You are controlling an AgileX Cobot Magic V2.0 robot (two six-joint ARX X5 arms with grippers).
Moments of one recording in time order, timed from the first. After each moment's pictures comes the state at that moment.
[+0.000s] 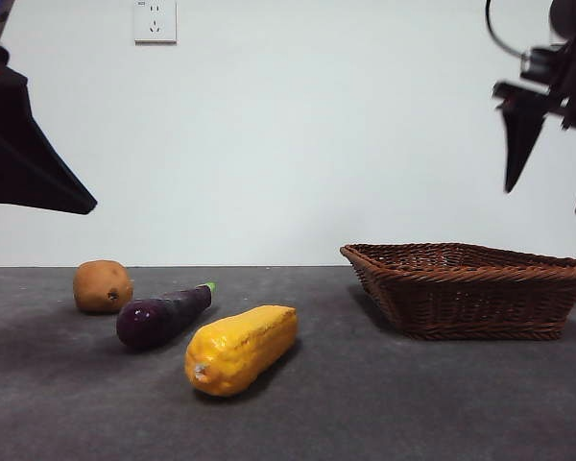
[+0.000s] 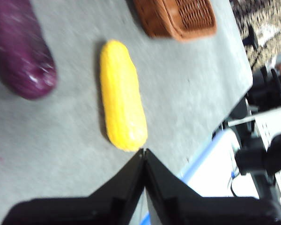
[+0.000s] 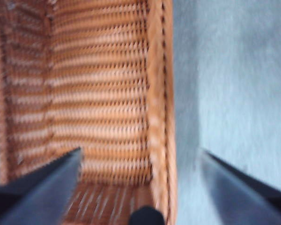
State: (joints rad) left arm -0.22 1.10 0.59 -0.39 0.81 -0.26; right arm 0.00 1.77 1.52 -0.94 -0.26 0.07
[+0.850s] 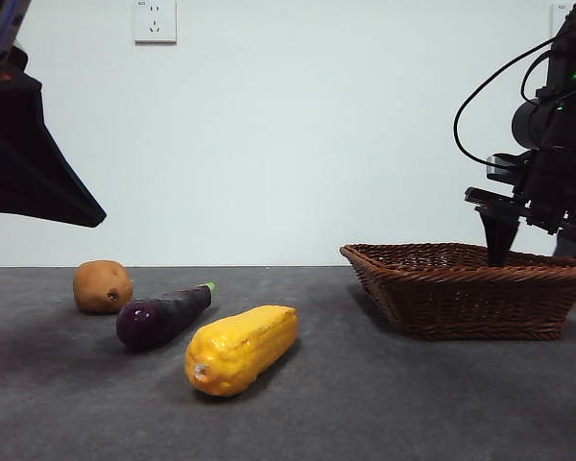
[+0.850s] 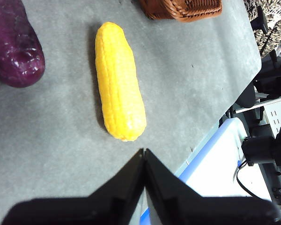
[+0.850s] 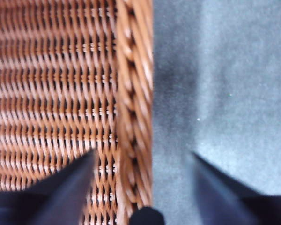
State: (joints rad) left arm -0.28 1.10 0.60 -0.40 0.76 -0.26; right arm 0.00 2.09 1.65 -0.86 -0.26 0.02
